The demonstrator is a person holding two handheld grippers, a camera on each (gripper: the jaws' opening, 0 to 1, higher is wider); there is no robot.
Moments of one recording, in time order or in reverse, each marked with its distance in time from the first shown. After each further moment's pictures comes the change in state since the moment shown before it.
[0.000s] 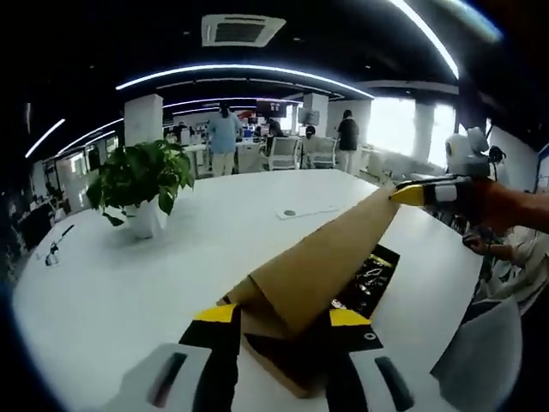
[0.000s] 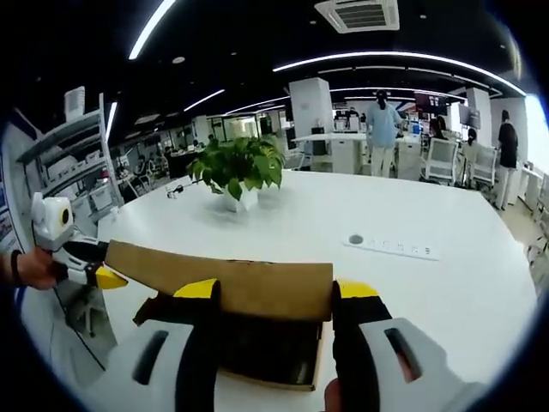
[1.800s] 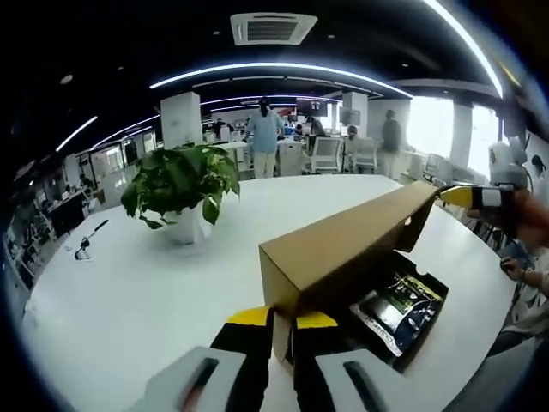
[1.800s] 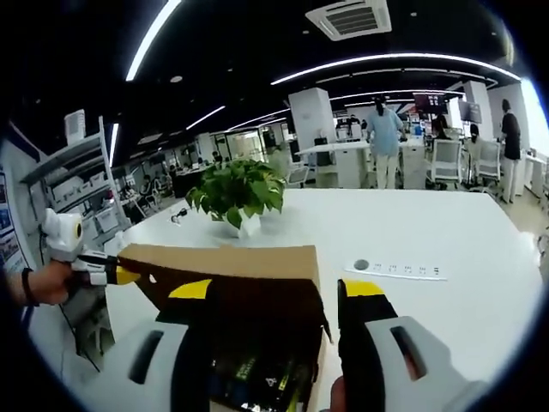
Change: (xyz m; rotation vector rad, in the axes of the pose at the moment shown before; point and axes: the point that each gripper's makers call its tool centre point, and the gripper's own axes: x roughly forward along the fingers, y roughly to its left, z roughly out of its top) left arm 0.019 0.060 0.037 -0.077 0.018 0.186; right arm 0.018 -0.020 0.033 0.058 -0.052 0.043
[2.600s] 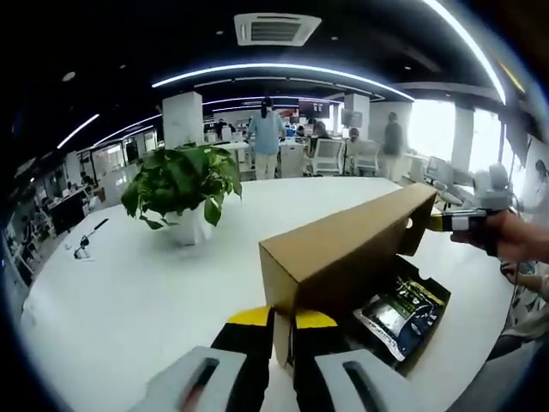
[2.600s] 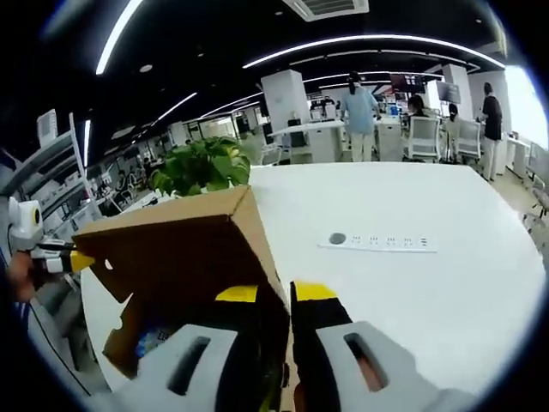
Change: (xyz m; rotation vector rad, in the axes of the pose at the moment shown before) left arm 0.006 0.006 0.004 -0.010 -0.009 0.000; right arm 0.043 -0.050 -0.033 0.066 0.065 -0.133
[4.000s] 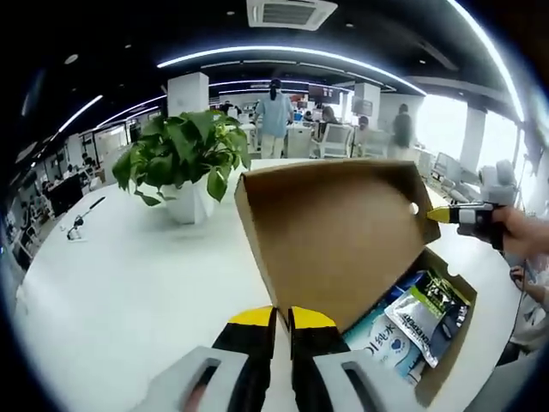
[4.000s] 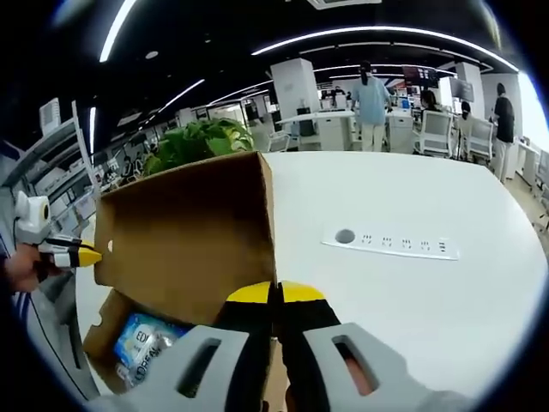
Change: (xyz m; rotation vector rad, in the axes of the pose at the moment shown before) left arm 0.063 0.028 -0.029 -0.050 0.096 0.014; right arm 0.053 -0.007 -0.015 -0.039 0.089 0.047
